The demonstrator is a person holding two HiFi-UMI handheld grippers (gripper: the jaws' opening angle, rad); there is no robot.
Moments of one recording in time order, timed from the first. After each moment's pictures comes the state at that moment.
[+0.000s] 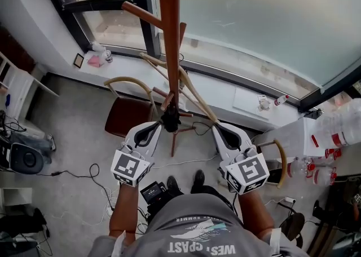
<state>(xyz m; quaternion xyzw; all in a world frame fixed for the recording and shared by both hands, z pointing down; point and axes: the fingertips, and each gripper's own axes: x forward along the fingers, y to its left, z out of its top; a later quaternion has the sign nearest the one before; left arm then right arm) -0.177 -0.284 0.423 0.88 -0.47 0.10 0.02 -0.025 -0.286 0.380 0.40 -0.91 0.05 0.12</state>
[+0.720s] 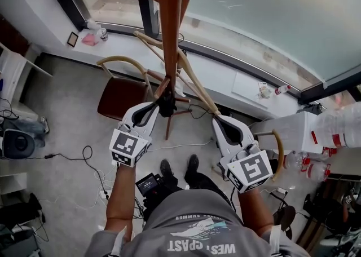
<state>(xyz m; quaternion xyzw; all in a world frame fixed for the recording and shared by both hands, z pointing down) -0.180 -0.326 0.490 0.86 -0.48 0.13 0.06 -0.023 -0.297 0.407 0.38 -0.91 0.07 0.13</state>
